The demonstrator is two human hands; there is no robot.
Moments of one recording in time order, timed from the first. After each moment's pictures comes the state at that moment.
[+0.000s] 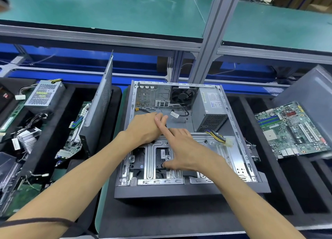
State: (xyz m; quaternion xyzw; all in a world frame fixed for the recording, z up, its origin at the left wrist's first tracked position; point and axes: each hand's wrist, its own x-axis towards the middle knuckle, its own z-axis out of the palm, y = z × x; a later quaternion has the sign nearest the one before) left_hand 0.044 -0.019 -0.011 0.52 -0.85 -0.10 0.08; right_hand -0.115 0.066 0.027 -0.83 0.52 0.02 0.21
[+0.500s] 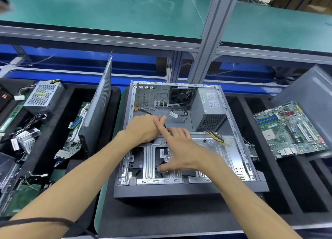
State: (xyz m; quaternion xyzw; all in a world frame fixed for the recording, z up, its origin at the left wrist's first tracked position) left_hand 0.044 -0.021 -0.012 0.53 -0.84 -0.12 0.05; right_hand -0.114 0.065 0.025 -0.83 0.51 0.03 0.23
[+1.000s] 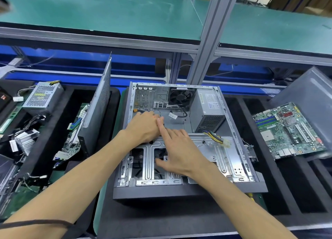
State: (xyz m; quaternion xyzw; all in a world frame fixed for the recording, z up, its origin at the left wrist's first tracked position) left_hand 0.043 -0.028 -0.012 0.49 -0.87 -0.06 0.02; right_hand -0.106 0.073 0.009 -0.85 0.53 -0.04 0.08
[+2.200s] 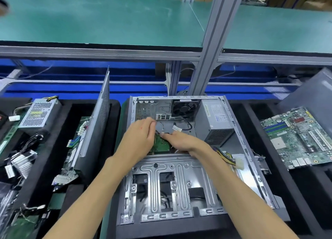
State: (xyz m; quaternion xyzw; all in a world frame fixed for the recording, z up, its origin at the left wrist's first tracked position) left_hand 0.064 -0.027 0.005 0.56 -0.77 -0.19 0.24; right_hand -0.106 -0.044 -0.003 -0.56 0.65 -0.06 0.51
